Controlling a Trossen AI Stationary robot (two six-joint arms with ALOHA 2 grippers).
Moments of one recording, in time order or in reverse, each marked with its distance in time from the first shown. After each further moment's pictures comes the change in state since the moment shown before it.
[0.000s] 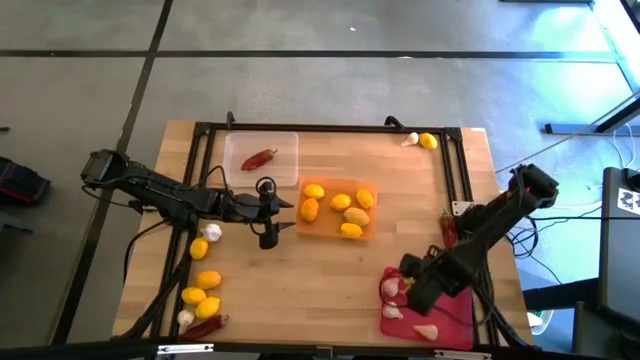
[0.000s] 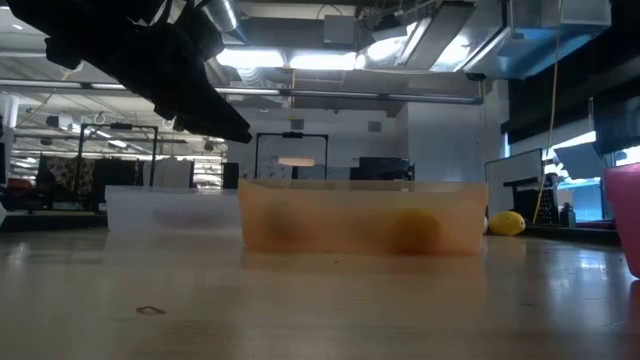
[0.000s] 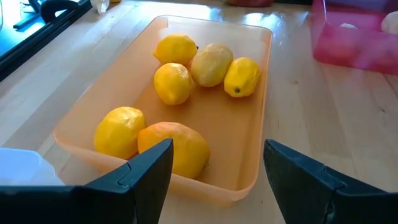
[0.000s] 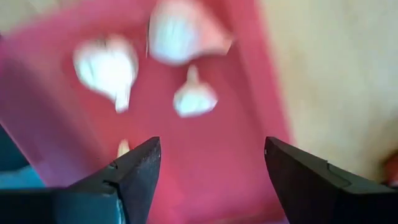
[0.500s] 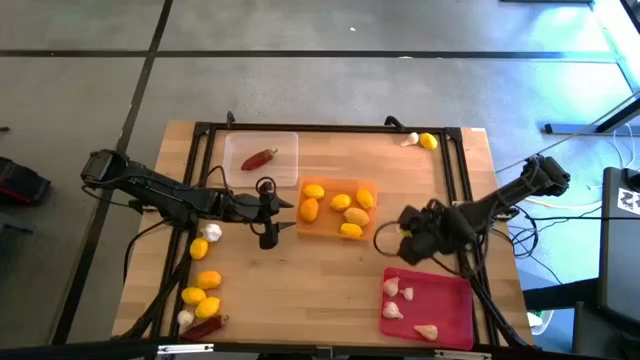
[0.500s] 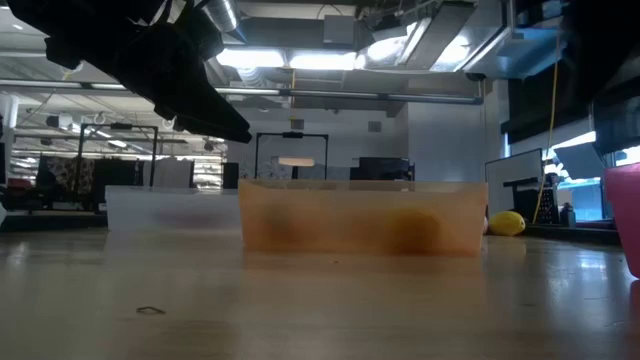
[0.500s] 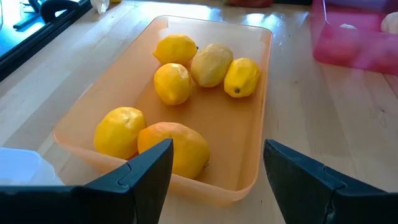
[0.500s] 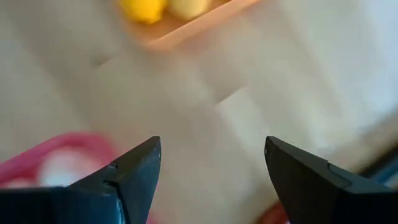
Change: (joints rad) left arm 0.000 0.000 0.000 0.000 0.000 -0.001; right arm -0.270 -0.171 0.001 -0.229 0.350 -0.186
